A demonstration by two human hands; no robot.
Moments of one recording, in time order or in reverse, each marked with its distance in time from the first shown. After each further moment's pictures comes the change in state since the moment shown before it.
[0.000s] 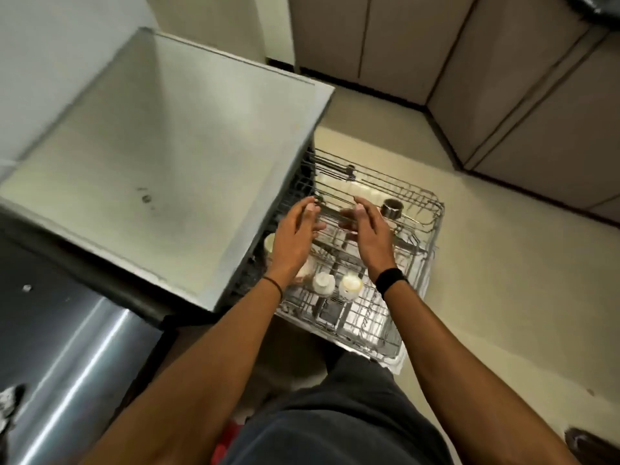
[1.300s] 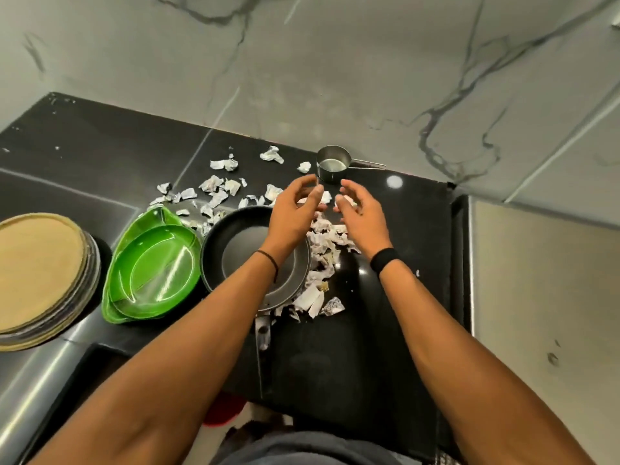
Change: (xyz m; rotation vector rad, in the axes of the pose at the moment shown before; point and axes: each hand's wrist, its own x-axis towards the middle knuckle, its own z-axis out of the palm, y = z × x) left_hand -0.257 -0.113 -0.564 -0.269 1.366 -0.050; right_hand -0.244 0.003 0.659 -0.475 -1.400 -0.517
